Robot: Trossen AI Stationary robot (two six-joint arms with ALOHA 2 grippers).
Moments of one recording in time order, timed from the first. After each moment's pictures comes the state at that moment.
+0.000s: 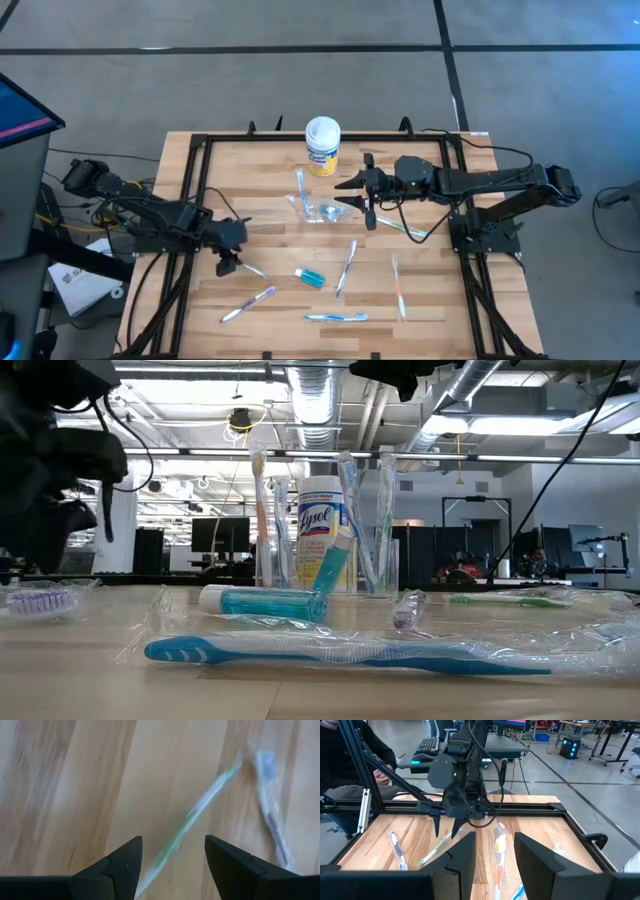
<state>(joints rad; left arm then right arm) -0.31 0.94 0.39 -0.54 0.06 -0.62 -0.02 1.26 0.95 0.11 0.00 -0.03</state>
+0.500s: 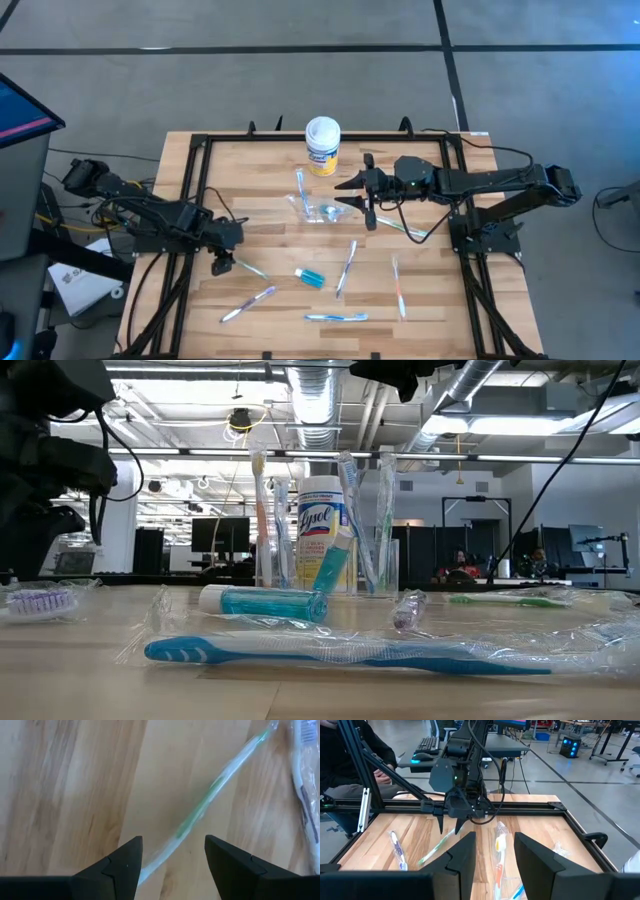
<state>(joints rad) -0.31 0.94 0.39 -0.65 0.06 -0.60 -0.02 1.26 0.95 0.10 0.00 -0.03</state>
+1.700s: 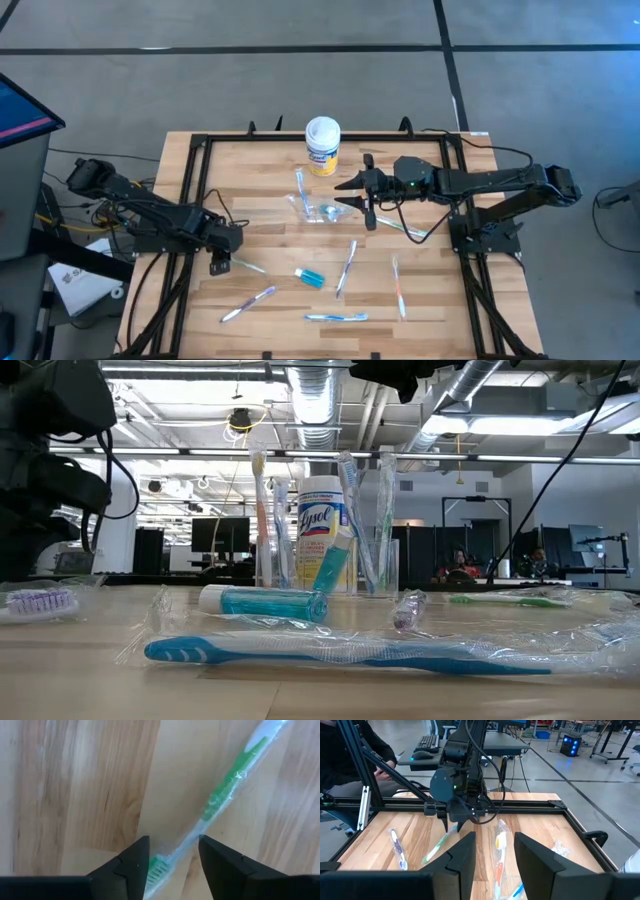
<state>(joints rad) -0.31 1.05 0.39 -0.70 0.06 -0.56 -0.02 1.26 0.95 0.10 0.00 -0.04</state>
